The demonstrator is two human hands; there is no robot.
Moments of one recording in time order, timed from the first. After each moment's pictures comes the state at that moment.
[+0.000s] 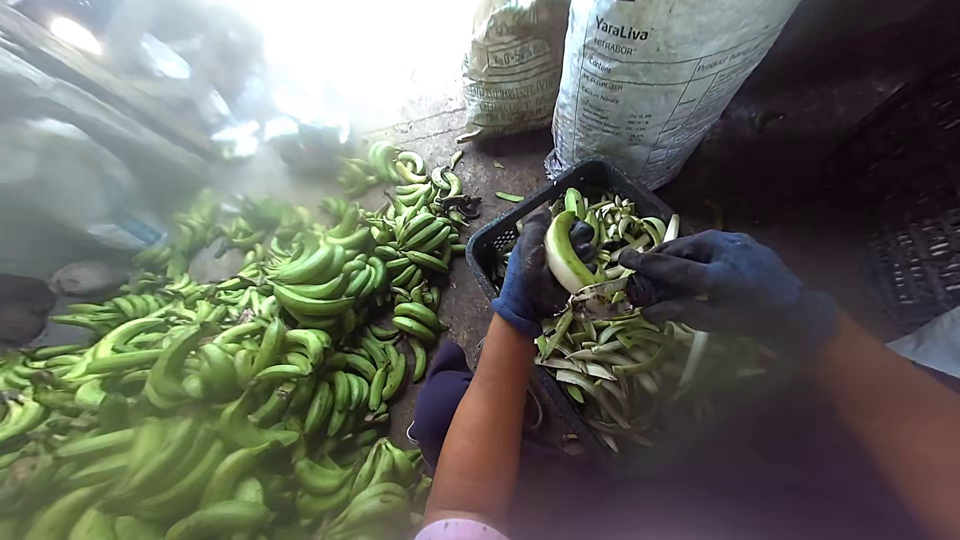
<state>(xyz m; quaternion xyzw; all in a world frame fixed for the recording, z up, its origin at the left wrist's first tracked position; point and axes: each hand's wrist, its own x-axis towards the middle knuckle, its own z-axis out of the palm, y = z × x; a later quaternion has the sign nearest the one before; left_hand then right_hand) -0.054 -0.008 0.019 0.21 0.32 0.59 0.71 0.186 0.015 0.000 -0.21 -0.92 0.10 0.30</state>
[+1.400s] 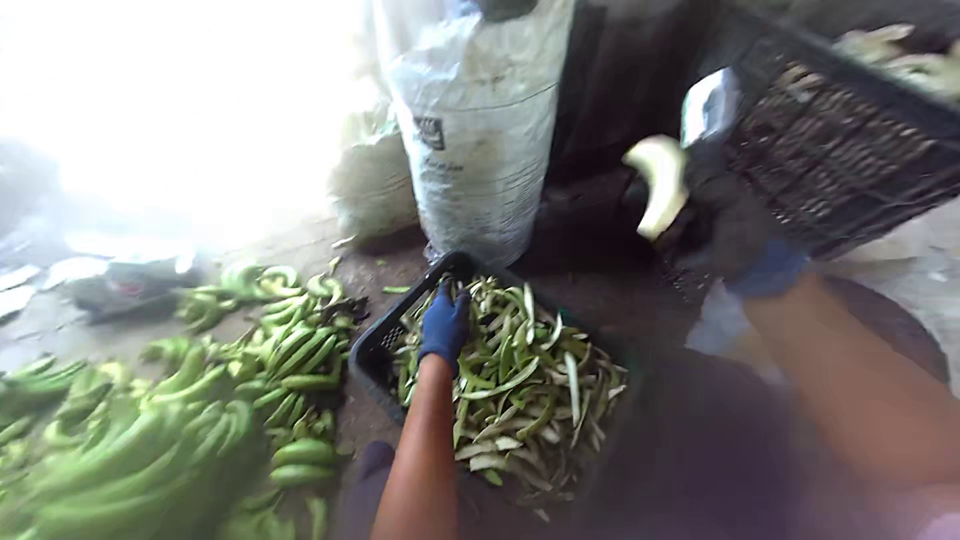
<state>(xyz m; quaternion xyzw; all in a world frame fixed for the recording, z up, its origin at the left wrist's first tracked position) -0.014 0.075 -0.024 0.61 0.69 0.20 0.33 0.322 0.034 0.081 -0.43 -0.43 0.46 0.64</state>
